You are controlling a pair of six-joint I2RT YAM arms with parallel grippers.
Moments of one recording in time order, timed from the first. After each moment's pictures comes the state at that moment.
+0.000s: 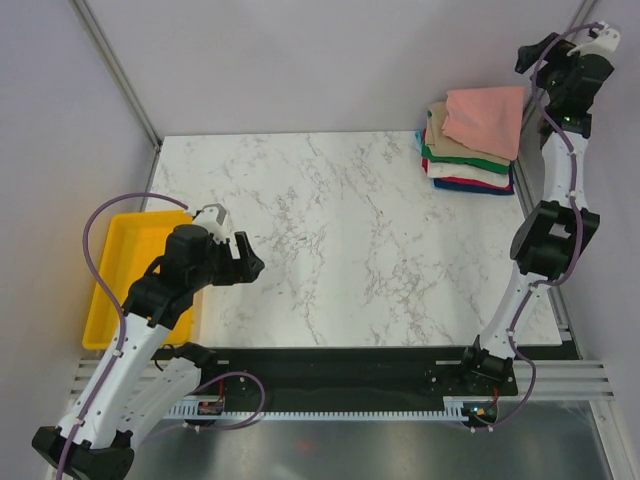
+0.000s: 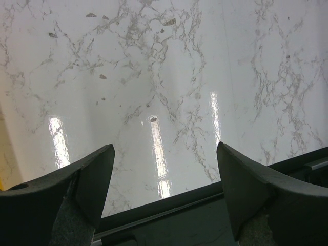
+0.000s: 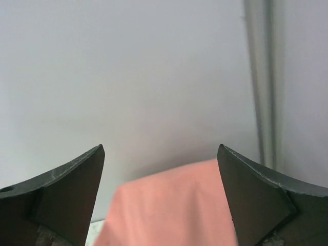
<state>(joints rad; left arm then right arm) -0.37 0.72 0.84 -0.77 0.05 -0.41 -0.37 2.20 2.20 0.10 -0.25 0.39</state>
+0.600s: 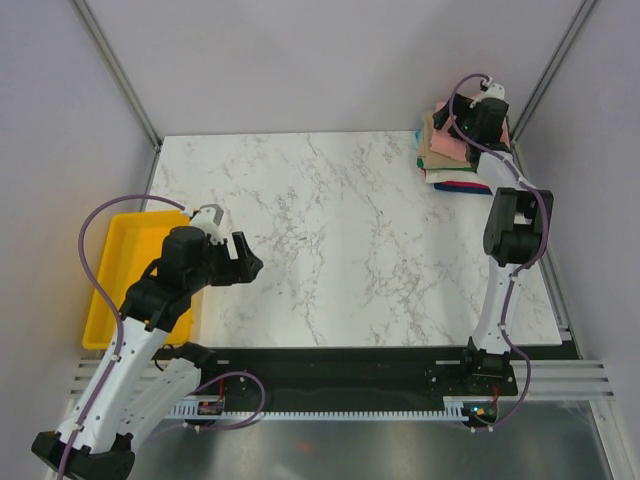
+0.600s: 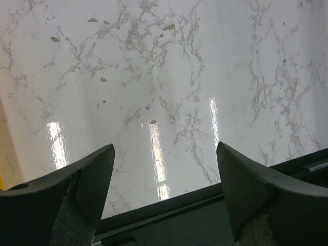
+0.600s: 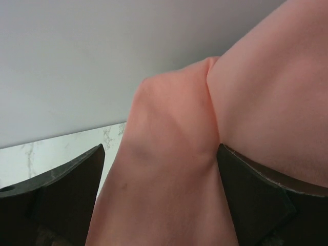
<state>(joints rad) -0.36 0.70 0.84 -0.77 0.05 -0.41 -0.12 2.28 1.88 0.16 -0.21 0.38</state>
